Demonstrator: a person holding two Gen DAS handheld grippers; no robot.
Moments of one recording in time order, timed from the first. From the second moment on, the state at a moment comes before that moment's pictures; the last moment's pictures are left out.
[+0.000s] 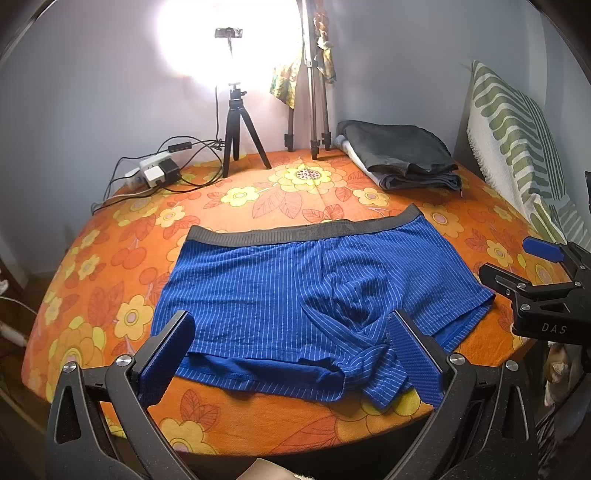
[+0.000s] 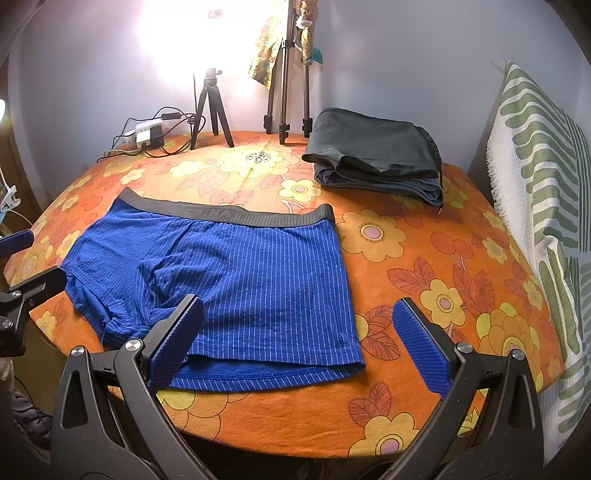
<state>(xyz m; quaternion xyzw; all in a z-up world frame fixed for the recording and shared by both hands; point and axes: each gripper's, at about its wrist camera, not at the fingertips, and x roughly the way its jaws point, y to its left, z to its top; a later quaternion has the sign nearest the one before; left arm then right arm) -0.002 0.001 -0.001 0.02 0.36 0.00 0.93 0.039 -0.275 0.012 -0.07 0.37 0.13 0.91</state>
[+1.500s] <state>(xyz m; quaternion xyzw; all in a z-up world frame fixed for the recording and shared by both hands) 0.004 -0.054 -0.010 0.03 0.38 -0.08 0.92 0.055 -0.316 0.020 -0.02 0.39 0.12 0.91</state>
